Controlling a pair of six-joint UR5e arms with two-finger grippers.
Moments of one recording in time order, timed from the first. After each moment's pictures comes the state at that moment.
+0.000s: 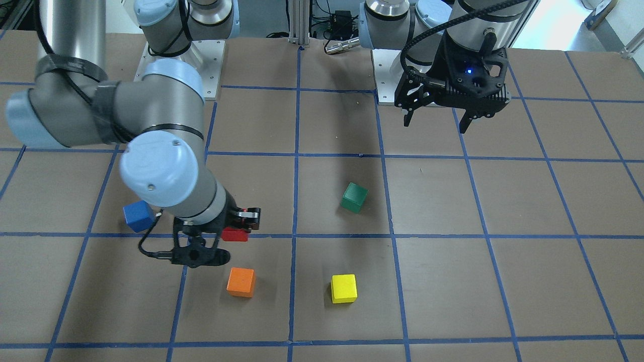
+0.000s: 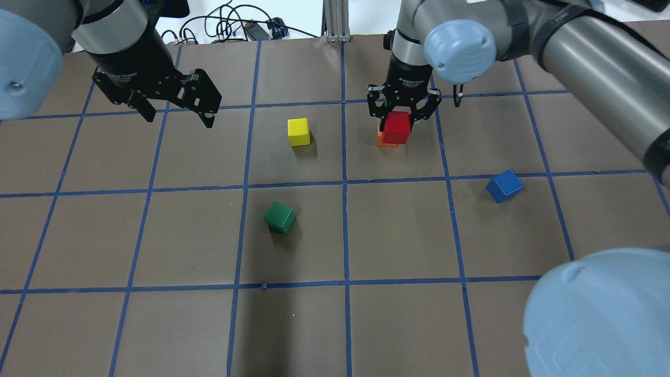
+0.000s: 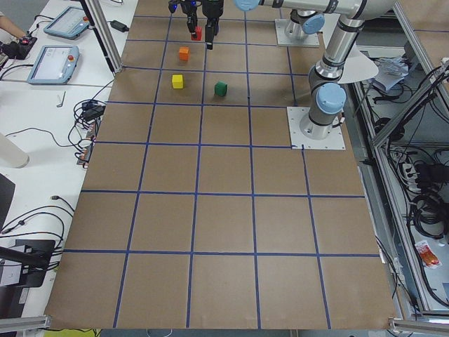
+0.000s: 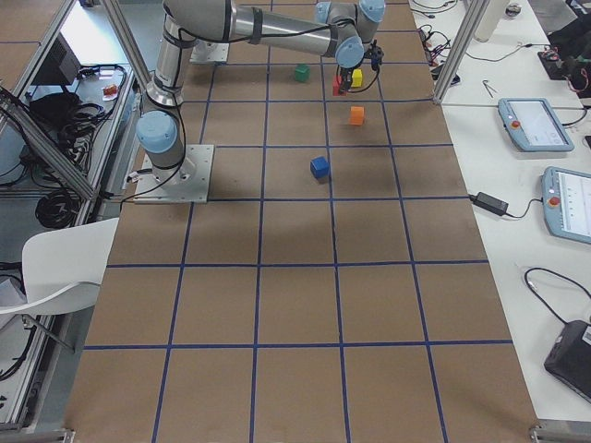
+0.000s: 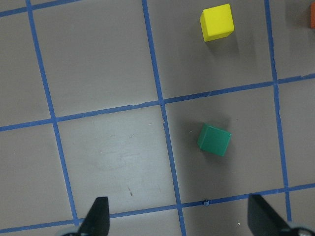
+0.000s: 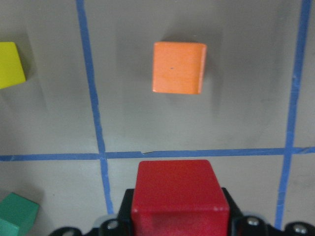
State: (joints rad) left arm -1.61 -1.57 -1.52 -1.59 1.60 0.12; right arm 1.68 -1.13 1.38 -1.66 -1.45 0.14
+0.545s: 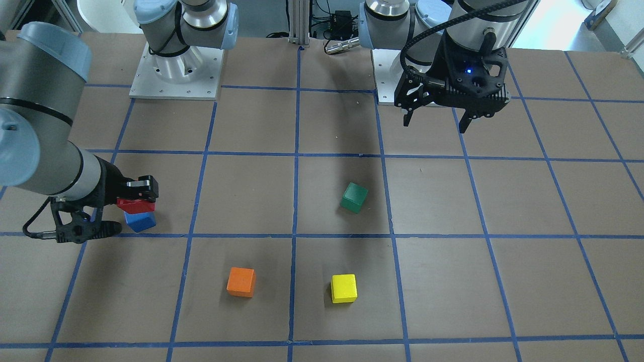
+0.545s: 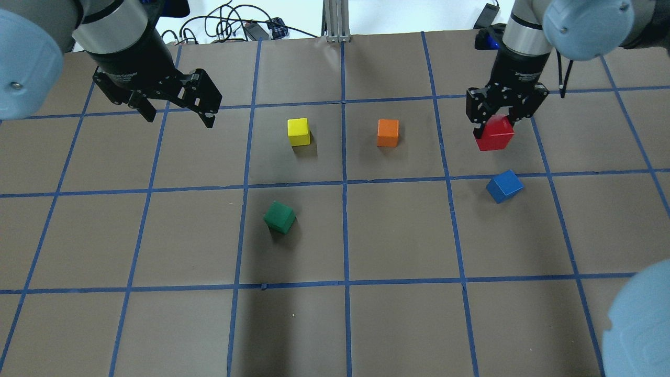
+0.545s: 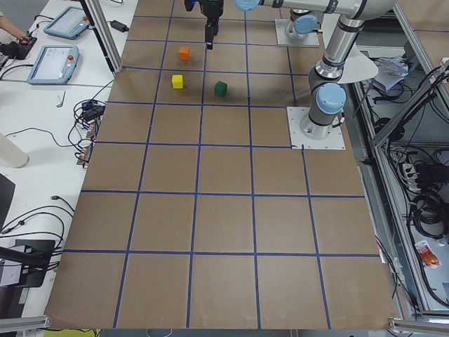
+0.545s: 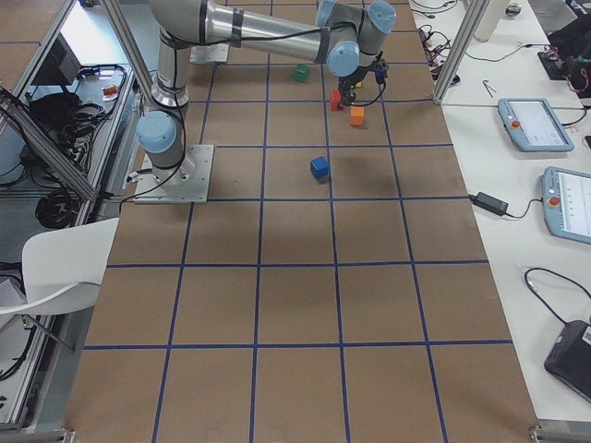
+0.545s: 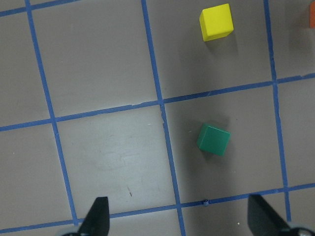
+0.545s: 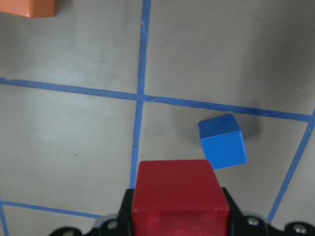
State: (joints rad) left arm -1.61 -1.57 -1.52 -1.59 1.60 0.12; right arm 1.44 -1.25 1.50 -1.55 -1.56 -0.27
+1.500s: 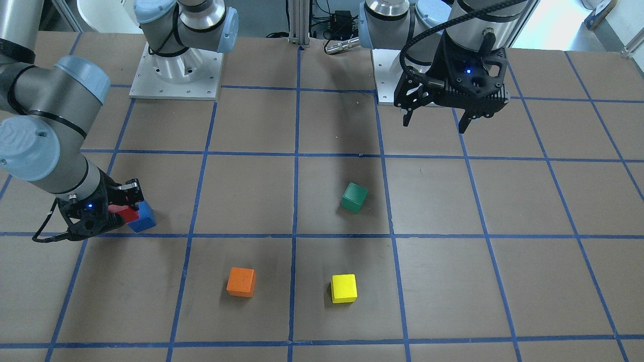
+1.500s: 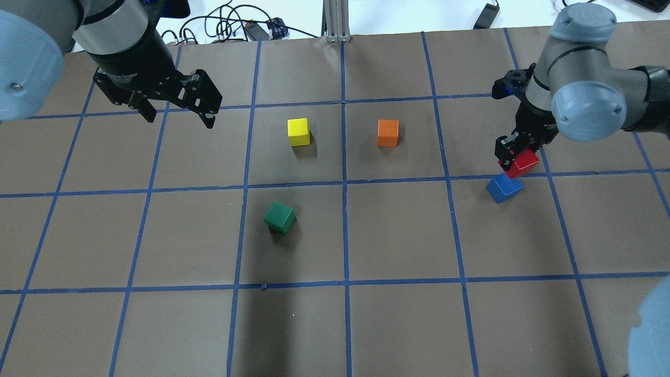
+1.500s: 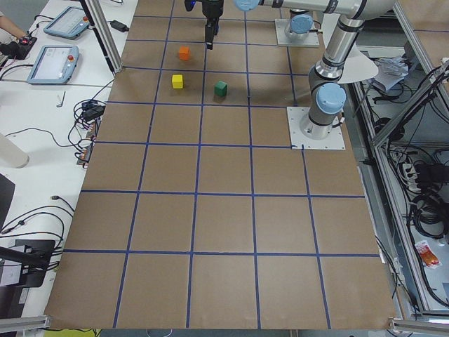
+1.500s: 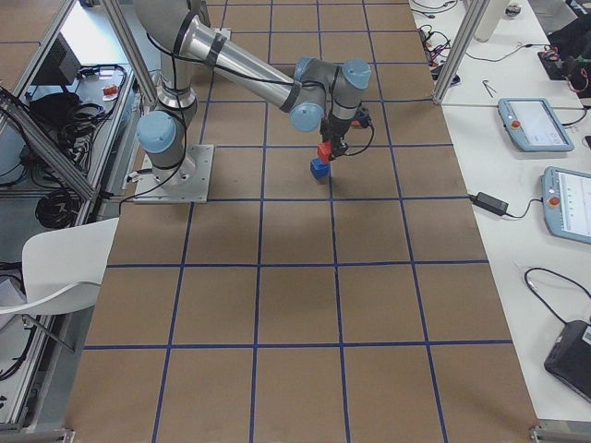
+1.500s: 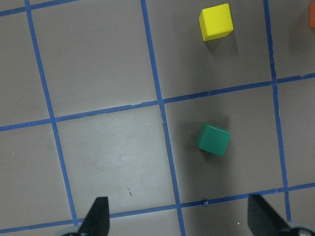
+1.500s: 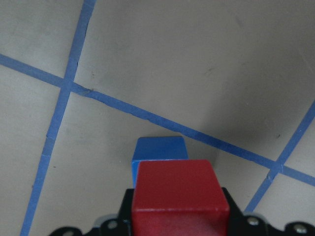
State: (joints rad) left arm -1.61 -1.57 -1.52 -1.59 1.60 0.12; right arm 1.37 -1.28 1.79 -1.95 -1.65 -0.59
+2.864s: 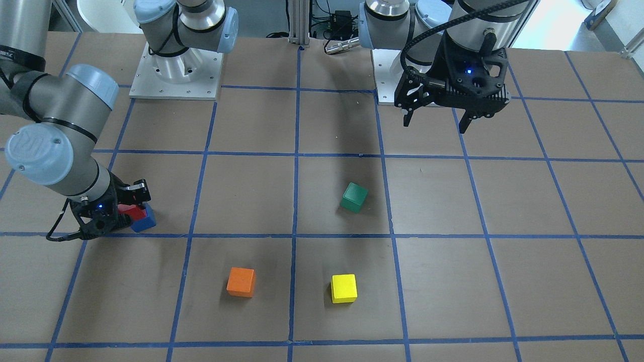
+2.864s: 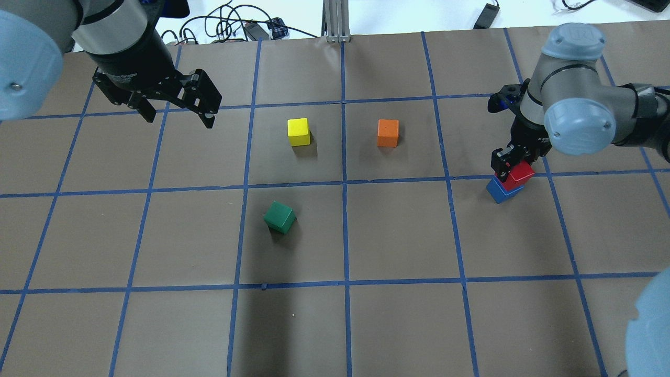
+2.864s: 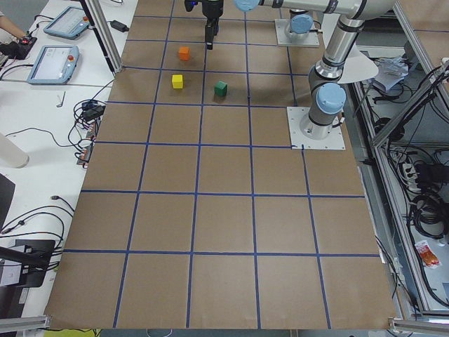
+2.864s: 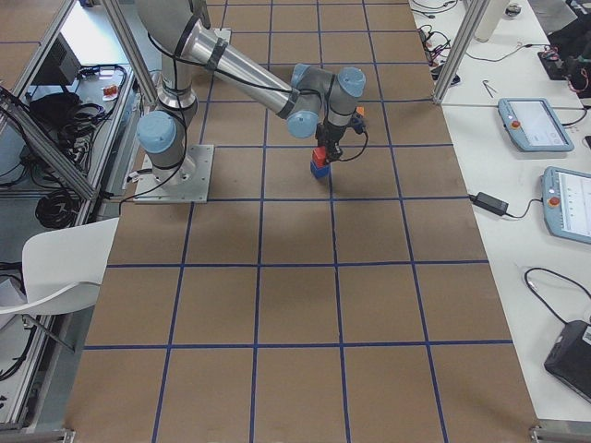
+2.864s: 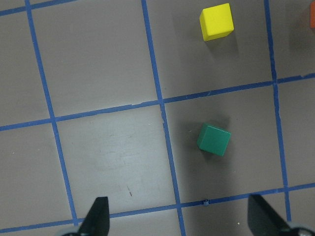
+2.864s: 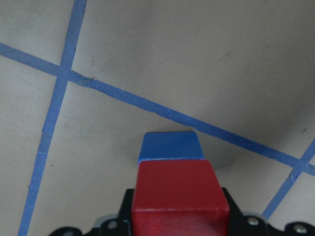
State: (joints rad) left arm -1.61 -1.57 -1.52 -1.59 1.60 0.12; right arm 1.37 -1.27 1.84 -1.98 -1.65 -0.58
